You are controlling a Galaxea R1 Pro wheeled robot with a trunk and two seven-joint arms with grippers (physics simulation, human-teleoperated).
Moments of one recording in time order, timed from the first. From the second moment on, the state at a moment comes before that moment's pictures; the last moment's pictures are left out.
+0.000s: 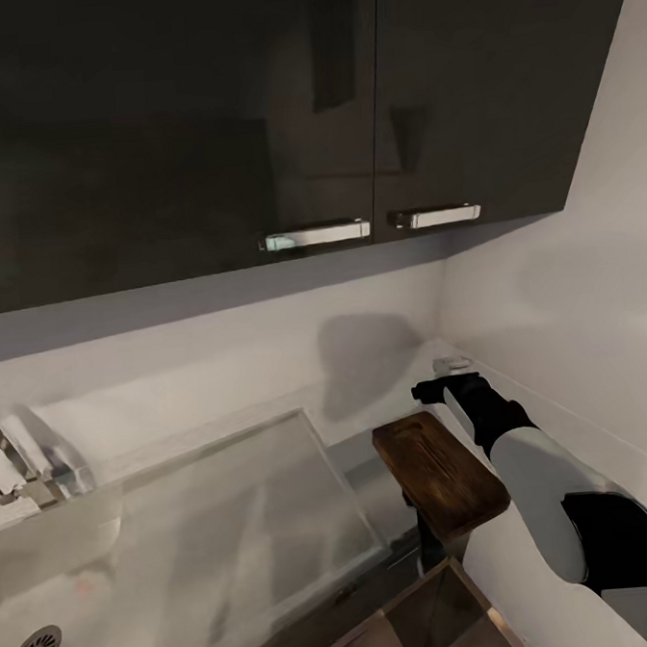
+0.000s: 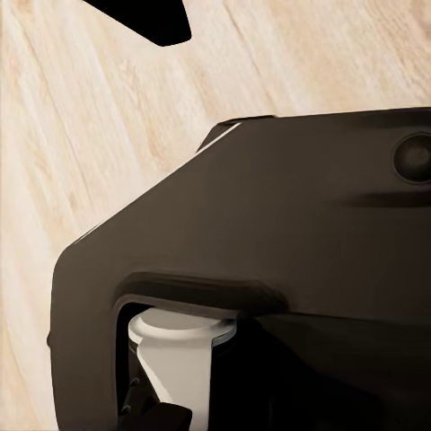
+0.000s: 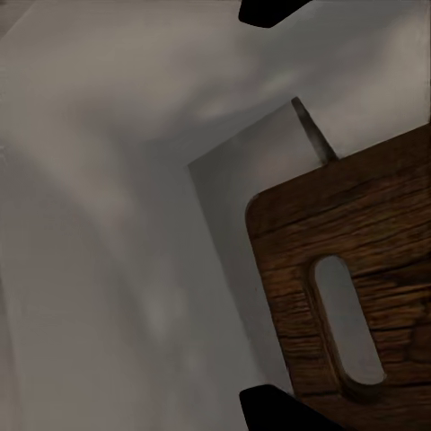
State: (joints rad) left arm 0.00 -0.04 0.00 -0.01 0.02 -0.07 0.00; right arm -1.08 -0.01 -0.04 -0.46 0.13 0.48 0.00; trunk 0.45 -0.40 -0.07
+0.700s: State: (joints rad) left arm 0.00 -0.04 0.00 0.00 0.02 -0.07 0.00; right arm -1.08 -0.01 -0.04 -0.45 0.14 0.48 0.00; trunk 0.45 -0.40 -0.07
